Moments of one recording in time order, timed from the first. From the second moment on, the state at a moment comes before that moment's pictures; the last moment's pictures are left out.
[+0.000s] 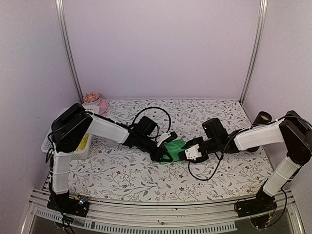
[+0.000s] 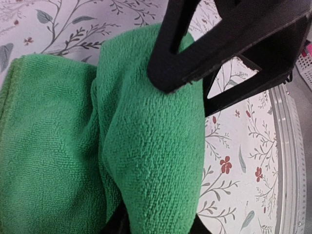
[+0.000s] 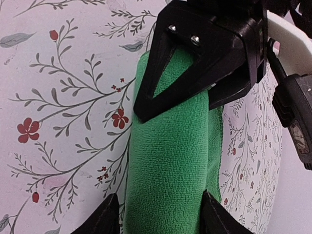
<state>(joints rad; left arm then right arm) -0.82 2.14 1.28 -0.03 0.65 0.12 0.70 1.63 0.76 0.06 -0.36 -1.27</state>
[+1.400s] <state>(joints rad) -0.80 2.17 1.29 -0.03 0.75 0.07 0.74 1.74 0.76 0.21 -0.26 -1.25</state>
